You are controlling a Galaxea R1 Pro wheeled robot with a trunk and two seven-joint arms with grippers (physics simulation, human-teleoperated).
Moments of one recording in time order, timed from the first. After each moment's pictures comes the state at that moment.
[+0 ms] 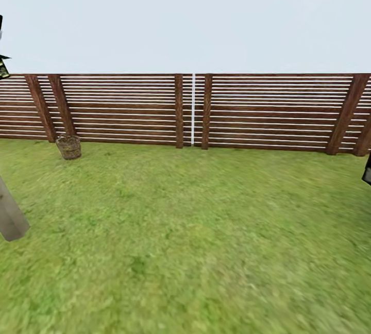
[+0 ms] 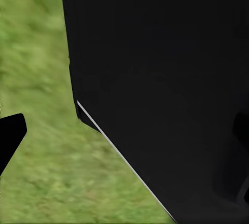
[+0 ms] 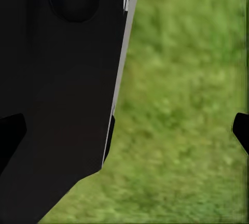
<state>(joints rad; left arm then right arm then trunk) 0.11 0.00 0.00 -0.04 0.00 0.01 -0.01 0.01 -0.07 0.03 -0.02 0.16 0.00 -0.02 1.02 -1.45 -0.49</state>
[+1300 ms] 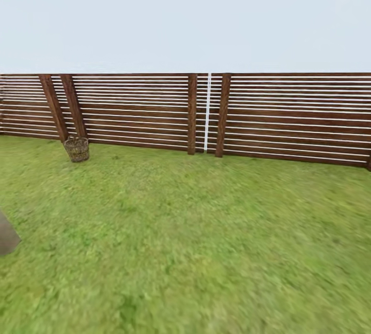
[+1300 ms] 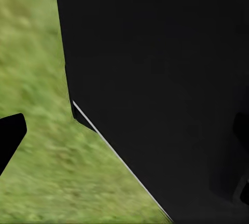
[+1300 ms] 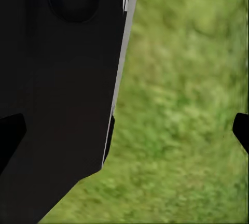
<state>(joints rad) 0.11 0.00 0.00 -0.04 0.00 0.01 -0.01 0.01 -0.07 0.03 -0.02 0.16 0.00 -0.02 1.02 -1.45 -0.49</state>
